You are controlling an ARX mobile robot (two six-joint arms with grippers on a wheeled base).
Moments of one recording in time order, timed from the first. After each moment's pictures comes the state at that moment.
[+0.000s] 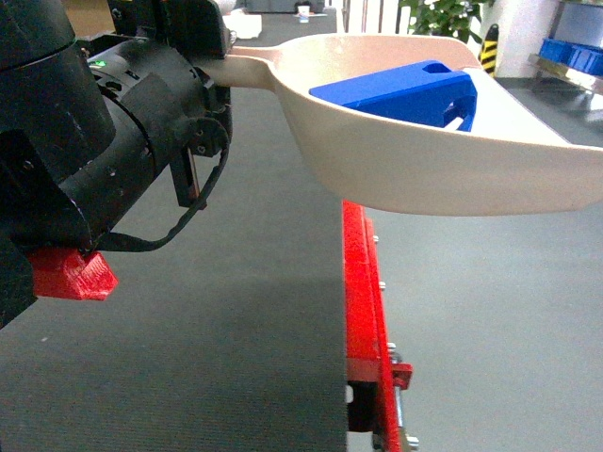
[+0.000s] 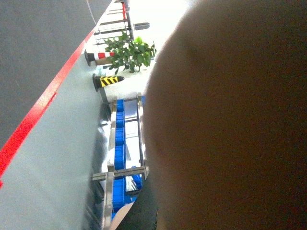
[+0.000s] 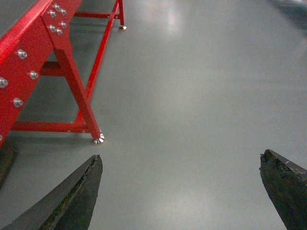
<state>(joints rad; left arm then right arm) -0.45 1.83 0.73 1.28 -0.30 -1.44 -0.65 0.78 0.12 0.26 -0.55 -0.34</state>
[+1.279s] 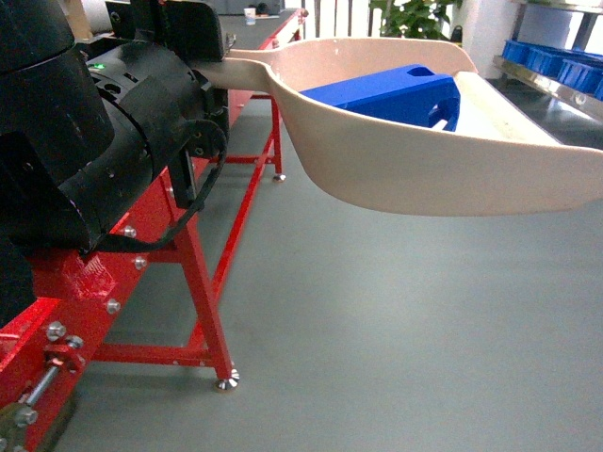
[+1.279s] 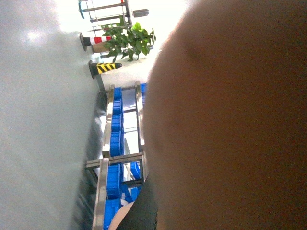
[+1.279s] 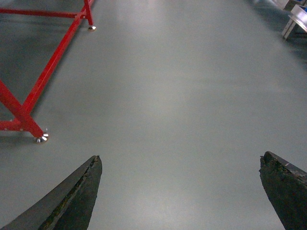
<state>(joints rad) -0.45 1.83 0.73 1.28 -0.30 -1.44 -0.65 0.78 0.12 0.26 -0.55 -0.34</state>
